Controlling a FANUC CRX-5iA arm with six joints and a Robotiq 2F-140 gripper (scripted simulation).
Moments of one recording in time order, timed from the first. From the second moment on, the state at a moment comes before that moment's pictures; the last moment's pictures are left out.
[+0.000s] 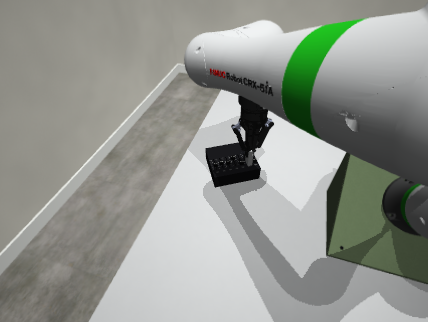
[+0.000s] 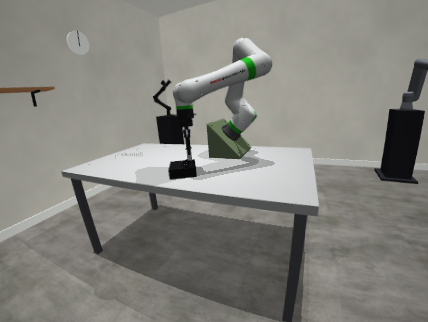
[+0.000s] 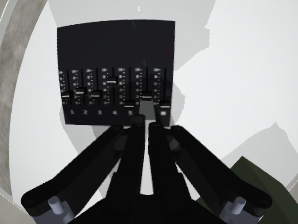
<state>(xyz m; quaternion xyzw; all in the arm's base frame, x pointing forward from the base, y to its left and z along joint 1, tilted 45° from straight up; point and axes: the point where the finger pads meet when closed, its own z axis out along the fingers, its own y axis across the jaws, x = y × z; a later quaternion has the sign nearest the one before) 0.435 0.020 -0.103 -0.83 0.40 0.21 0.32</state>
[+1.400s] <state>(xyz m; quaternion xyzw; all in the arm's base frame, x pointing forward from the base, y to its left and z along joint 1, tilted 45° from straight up) 0.448 0.008 -0.116 -0.83 0.40 0.21 0.32</state>
